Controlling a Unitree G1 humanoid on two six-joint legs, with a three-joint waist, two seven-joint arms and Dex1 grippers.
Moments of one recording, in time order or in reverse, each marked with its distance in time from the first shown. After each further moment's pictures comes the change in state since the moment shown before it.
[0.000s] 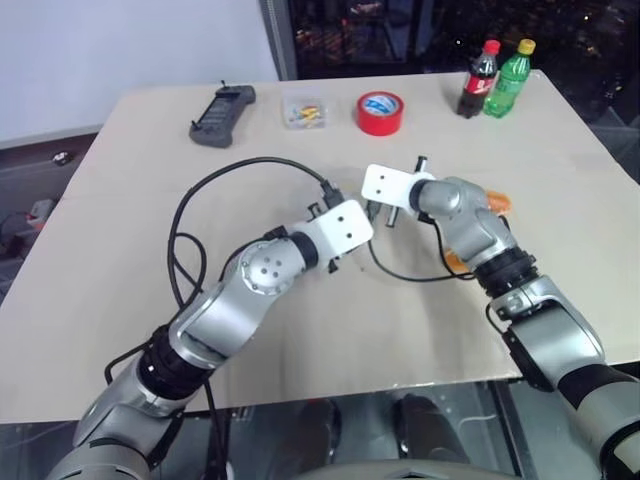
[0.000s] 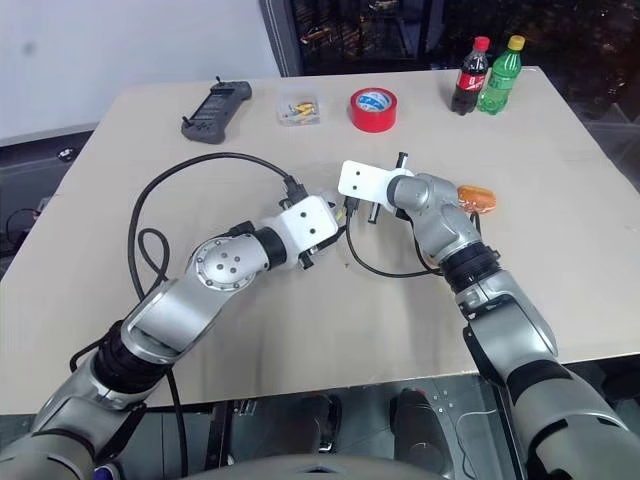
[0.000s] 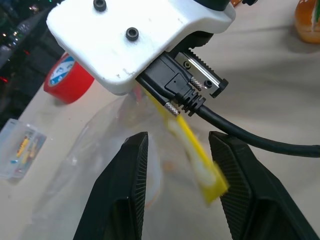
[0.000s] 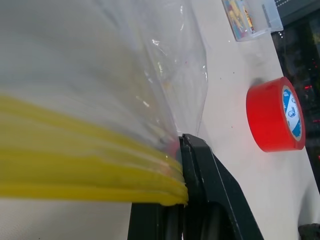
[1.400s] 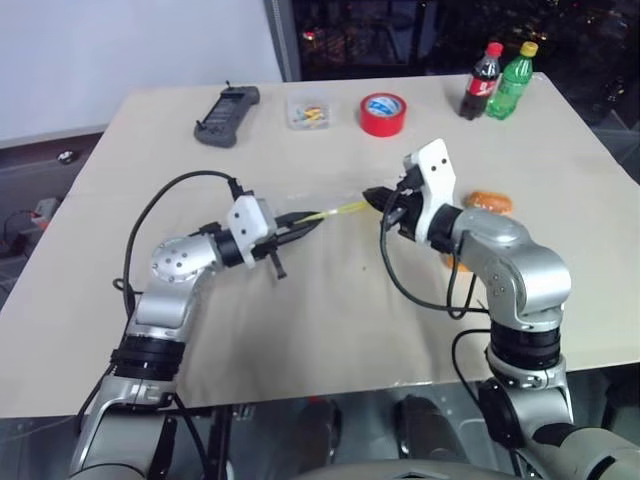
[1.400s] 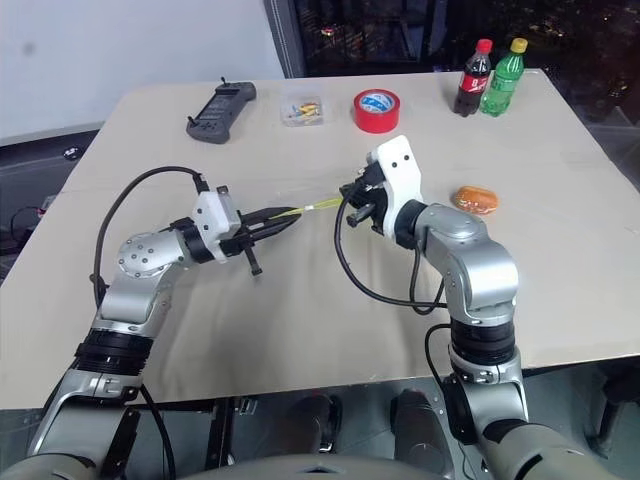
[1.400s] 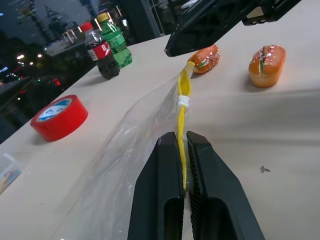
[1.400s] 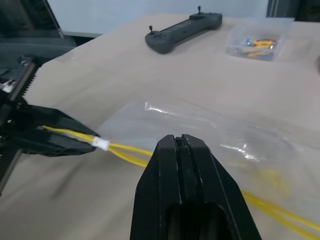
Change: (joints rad) left arm 0.120 -0.037 0.436 0.642 -0.327 -0.889 -0.591; right arm 0.336 0.208 -0.376 -0.914 0.652 0.885 -0.079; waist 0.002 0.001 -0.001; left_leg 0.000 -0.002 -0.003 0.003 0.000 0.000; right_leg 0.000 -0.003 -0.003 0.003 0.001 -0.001
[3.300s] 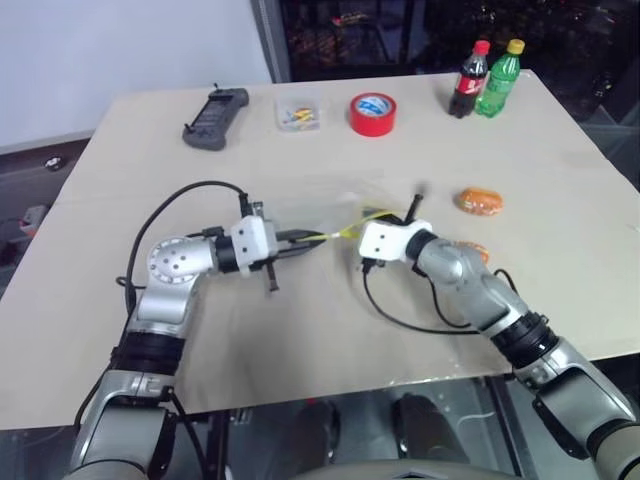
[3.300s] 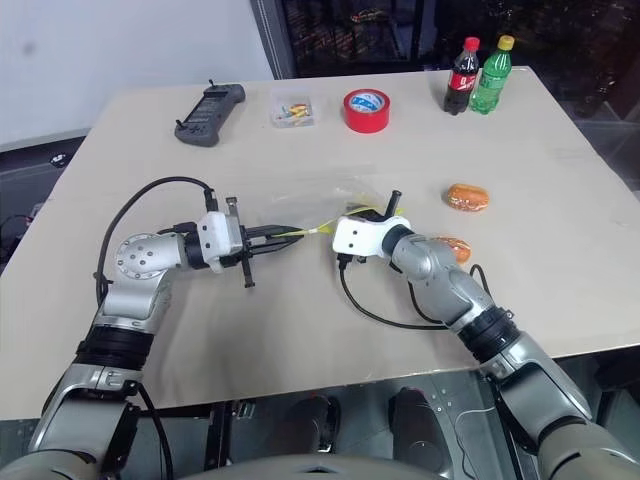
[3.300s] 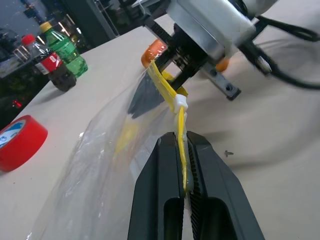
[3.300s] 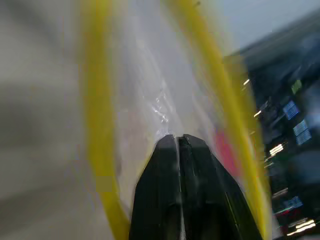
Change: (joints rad) left arm -0.030 -0.004 -0.006 0.118 0.068 -0.182 -0.174; right arm -0.016 -0.340 0.573 0.606 -0.718 -1.129 -0.365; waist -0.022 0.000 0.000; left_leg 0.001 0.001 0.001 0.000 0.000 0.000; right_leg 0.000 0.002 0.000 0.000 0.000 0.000
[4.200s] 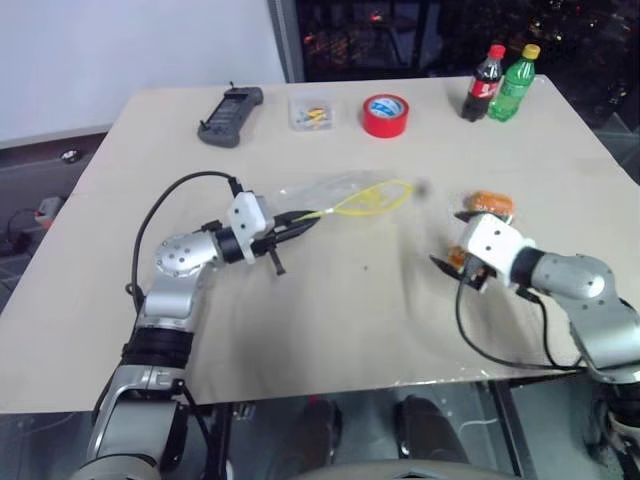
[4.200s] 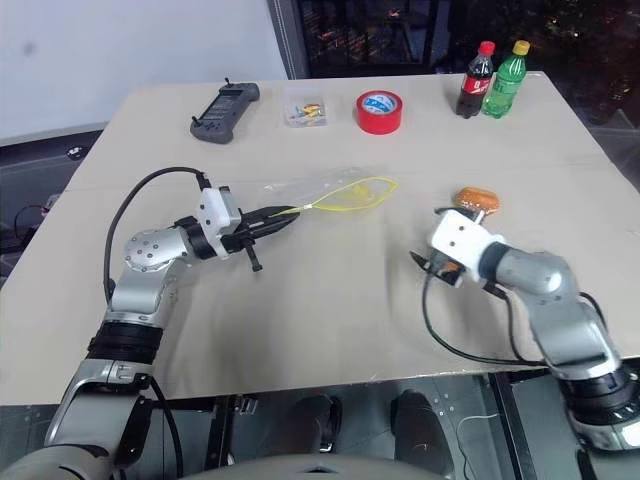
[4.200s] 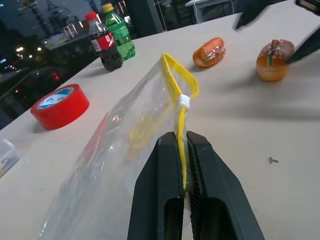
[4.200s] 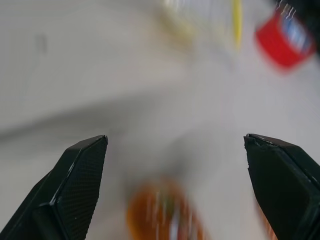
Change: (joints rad) left arm -0.032 -0.042 0.042 0.034 -0.039 0.134 0.102; right arm 0.444 -0.333 -0.538 -0.568 0.533 0.489 0.544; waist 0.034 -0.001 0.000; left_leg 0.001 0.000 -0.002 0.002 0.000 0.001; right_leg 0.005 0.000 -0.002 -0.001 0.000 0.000
